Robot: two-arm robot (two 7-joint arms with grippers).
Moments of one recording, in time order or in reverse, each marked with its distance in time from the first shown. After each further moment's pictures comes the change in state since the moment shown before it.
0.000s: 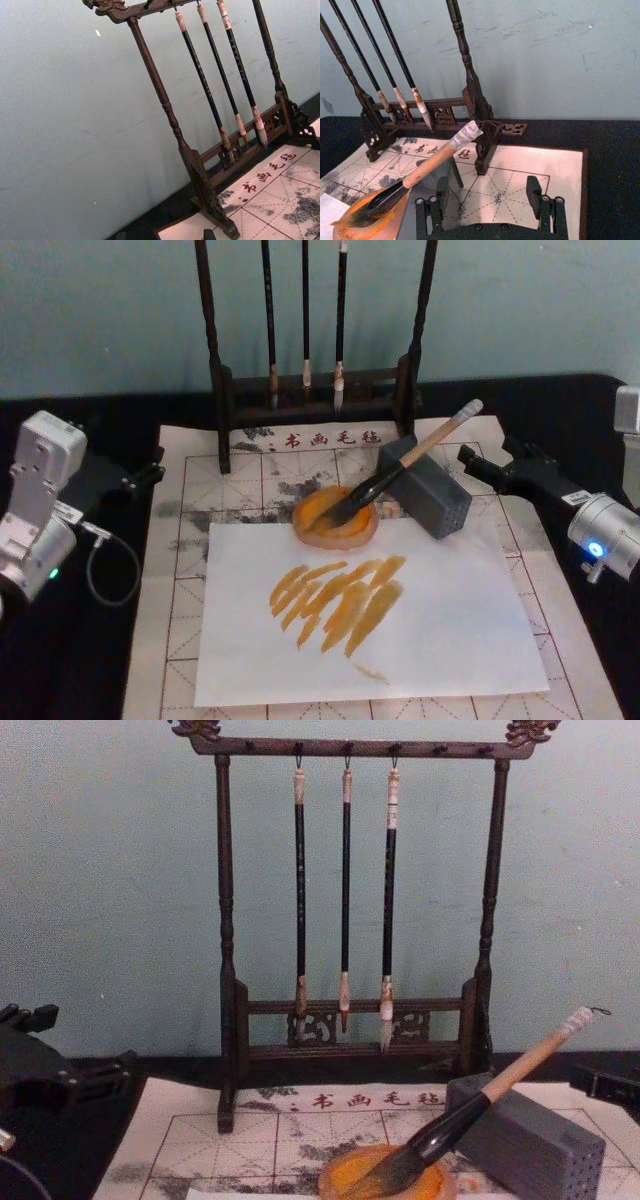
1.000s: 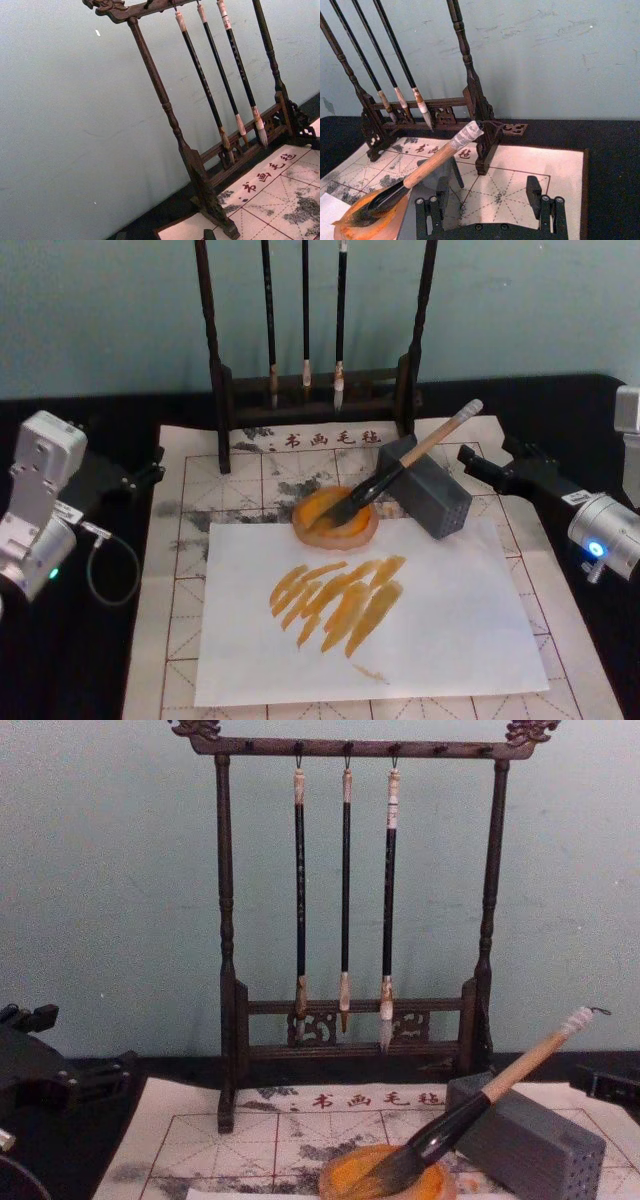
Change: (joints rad) left arm 0.000 0.000 0.000 0.000 0.000 0.000 0.000; right arm 0.001 0.002 -0.001 -0.001 0.002 0.002 0.002
